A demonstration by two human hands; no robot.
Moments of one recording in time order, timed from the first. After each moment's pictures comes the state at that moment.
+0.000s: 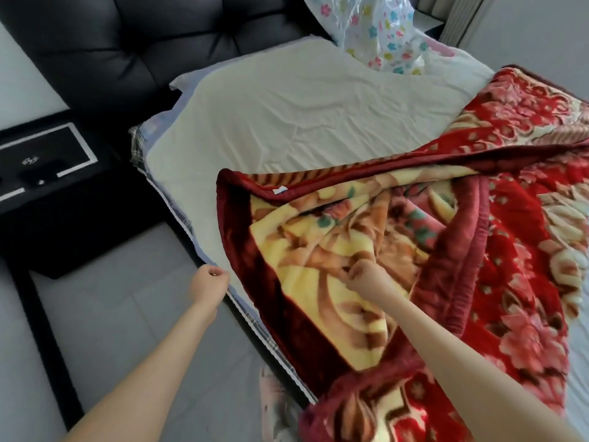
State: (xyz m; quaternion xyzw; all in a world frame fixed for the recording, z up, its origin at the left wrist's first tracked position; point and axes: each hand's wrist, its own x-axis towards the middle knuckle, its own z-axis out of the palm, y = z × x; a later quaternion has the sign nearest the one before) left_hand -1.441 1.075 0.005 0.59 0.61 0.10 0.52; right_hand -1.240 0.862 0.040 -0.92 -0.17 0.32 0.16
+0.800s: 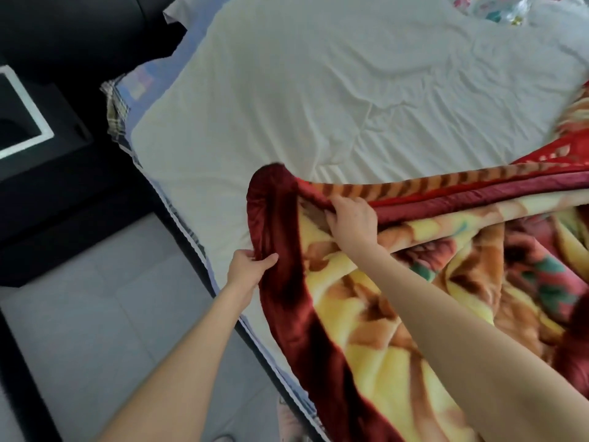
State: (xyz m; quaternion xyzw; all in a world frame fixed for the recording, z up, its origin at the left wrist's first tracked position) left_hand -1.319 1.274 -0.143 0.51 0.56 0.02 0.65; right_hand -1.149 1.181 -0.083 -0.92 -0.39 0.03 0.07
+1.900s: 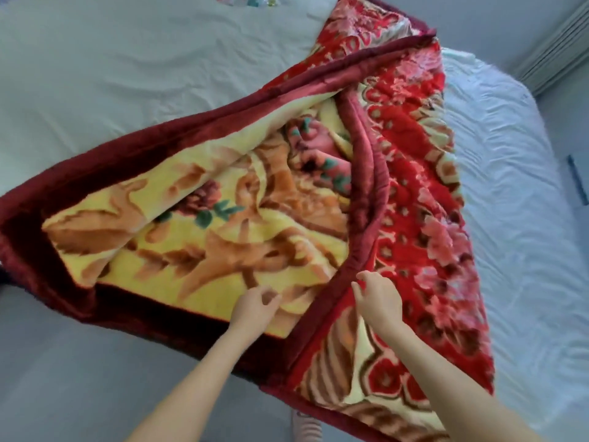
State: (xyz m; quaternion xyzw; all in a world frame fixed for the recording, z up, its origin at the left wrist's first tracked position) left_hand -1.349 0.983 -0.062 0.83 0.18 -0.20 0.49; right_hand -1.289 0.755 -0.036 -0.99 0.02 0.10 0.08
